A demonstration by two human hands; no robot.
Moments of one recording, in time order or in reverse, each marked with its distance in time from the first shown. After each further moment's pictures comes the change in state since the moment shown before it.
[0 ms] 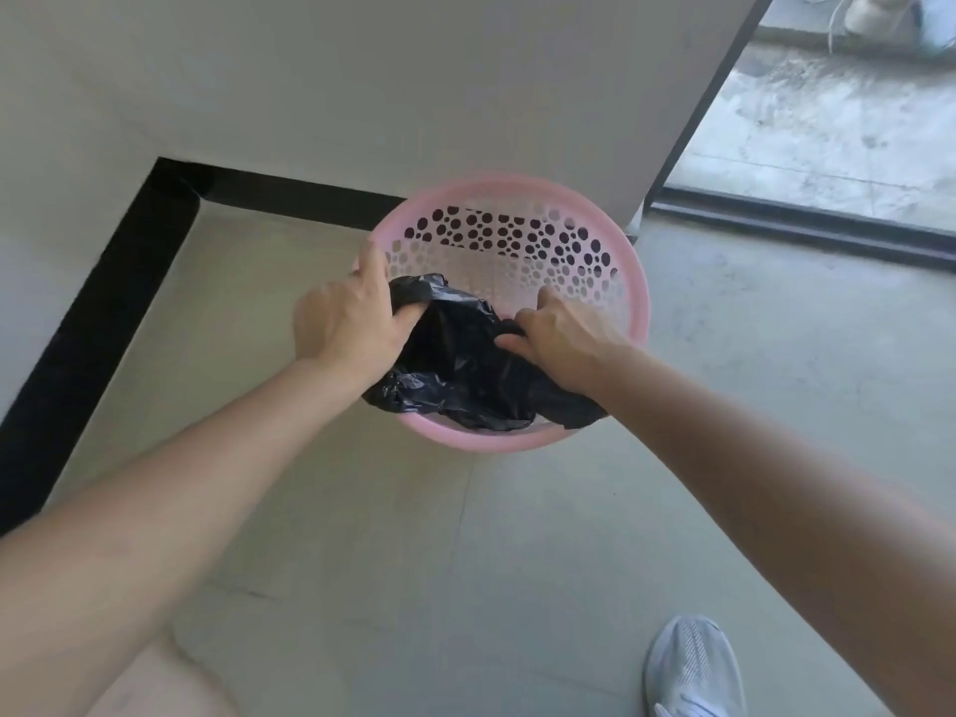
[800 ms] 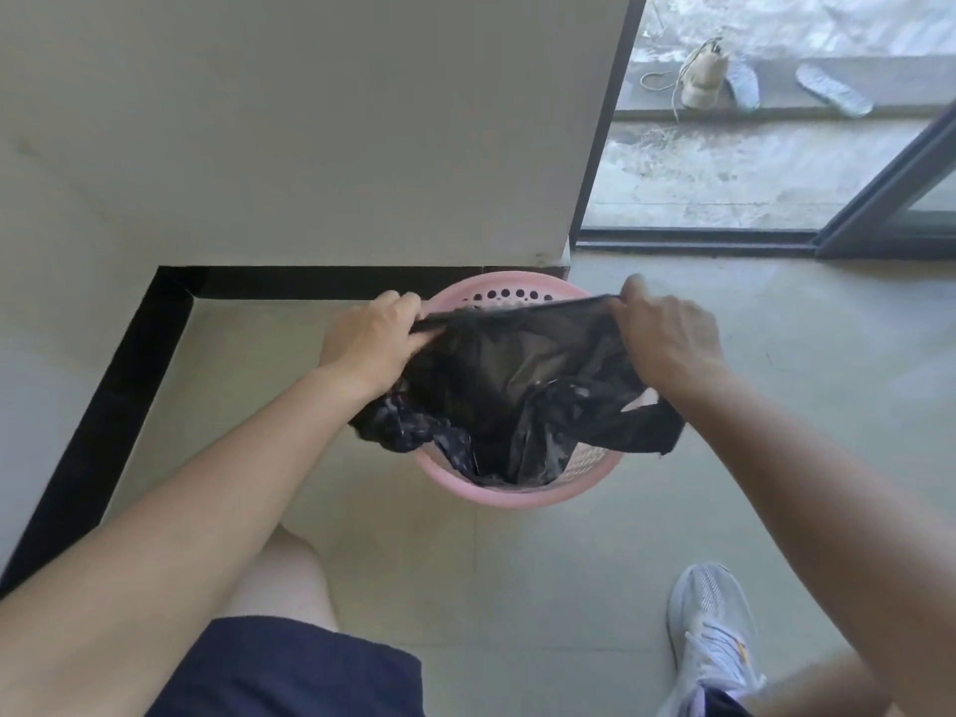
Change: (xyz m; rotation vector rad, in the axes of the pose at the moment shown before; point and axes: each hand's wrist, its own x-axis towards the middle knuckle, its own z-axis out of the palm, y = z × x) left_hand -0.015 -0.005 -0.045 -0.171 -0.057 0.429; right_hand -0.124 0.031 -0.037 -0.092 0.473 0.516
